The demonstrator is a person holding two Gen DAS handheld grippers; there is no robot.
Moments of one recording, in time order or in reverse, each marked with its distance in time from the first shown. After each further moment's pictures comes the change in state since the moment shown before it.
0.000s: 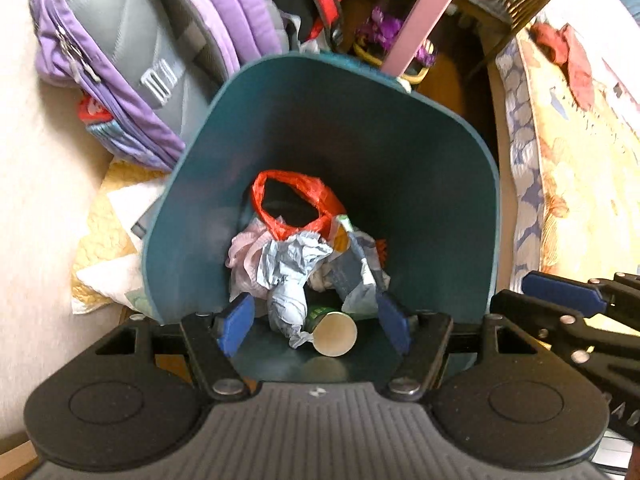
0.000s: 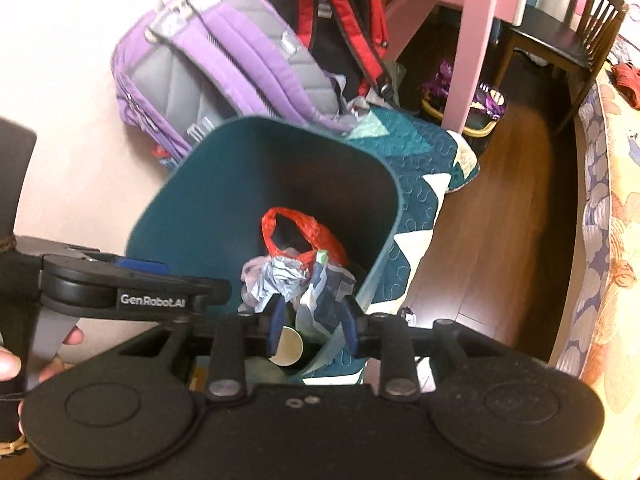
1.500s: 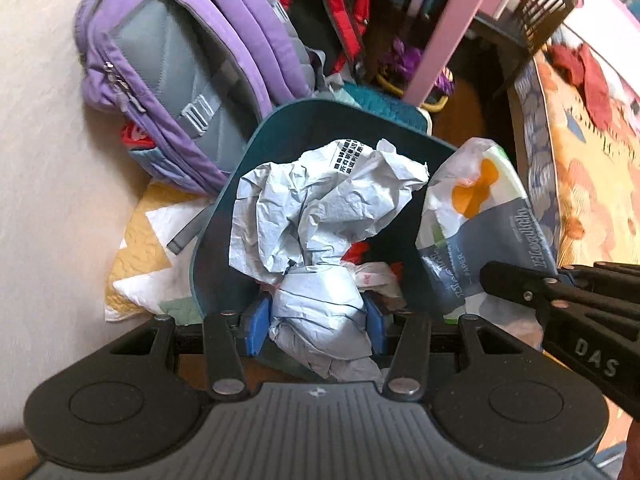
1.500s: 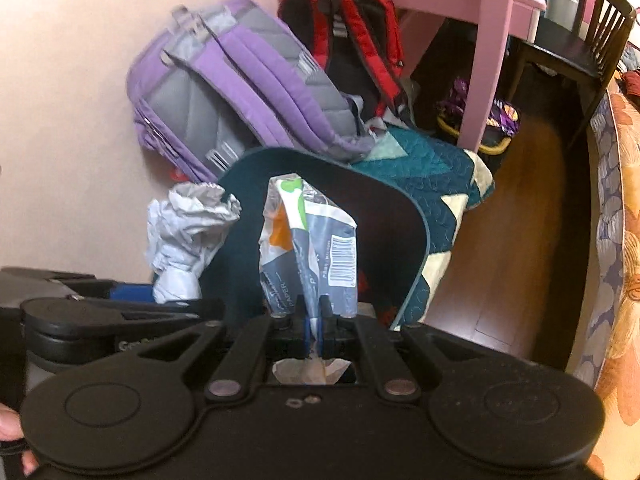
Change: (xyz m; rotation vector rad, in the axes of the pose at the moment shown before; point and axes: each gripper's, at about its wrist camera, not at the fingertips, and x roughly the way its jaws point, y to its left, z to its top) left arm -0.023 -0.003 0.002 -0.011 -0.056 0.093; right arm 0.011 0.017 0.020 0.000 -0.019 0.022
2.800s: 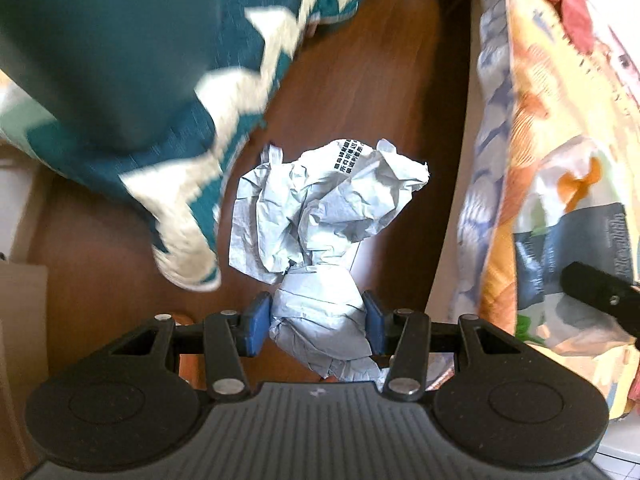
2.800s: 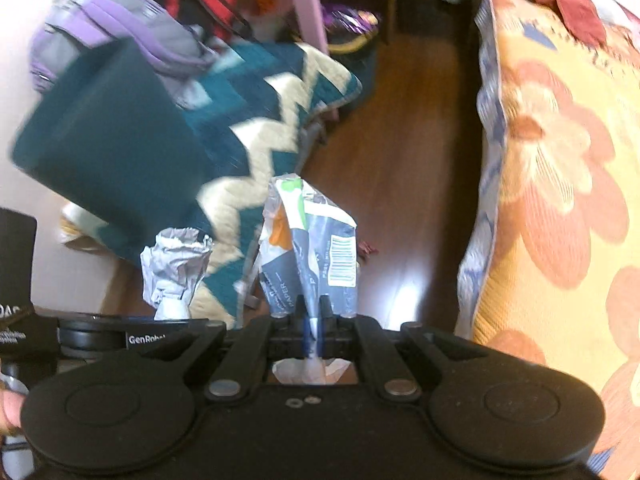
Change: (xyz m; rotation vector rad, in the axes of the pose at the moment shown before) left arm 0.115 -0.226 -0.203 -0.088 0.159 -0.098; right arm -0.059 -0.236 -0.219 0.132 0.036 -0.087
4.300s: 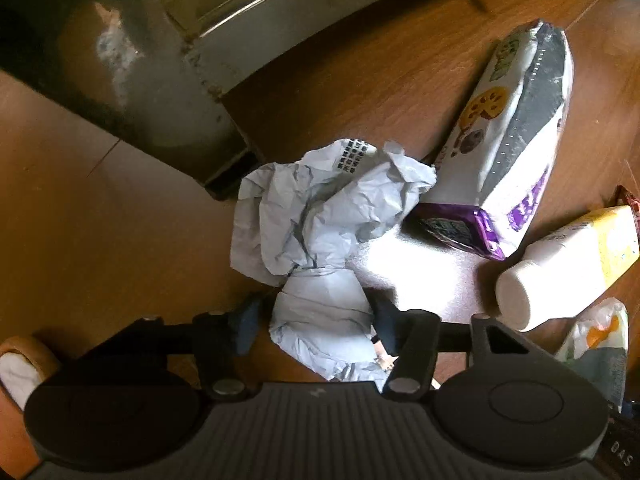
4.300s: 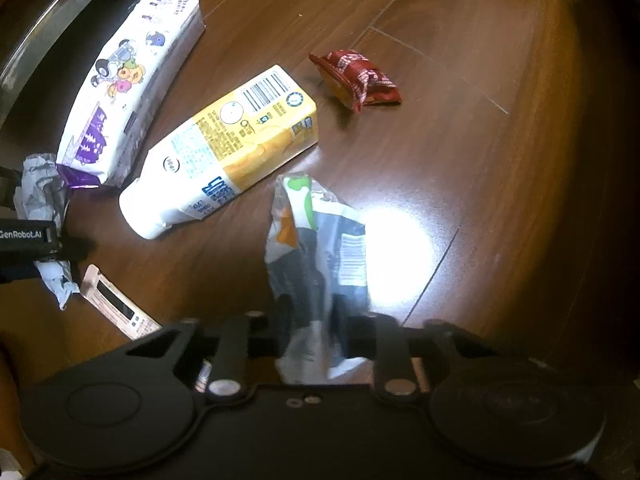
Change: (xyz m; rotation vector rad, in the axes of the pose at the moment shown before) left arm 0.528 0.155 -0.014 -0.495 0.043 0.224; right arm 0.573 -0.114 -0.111 -0.228 0.315 -0.114
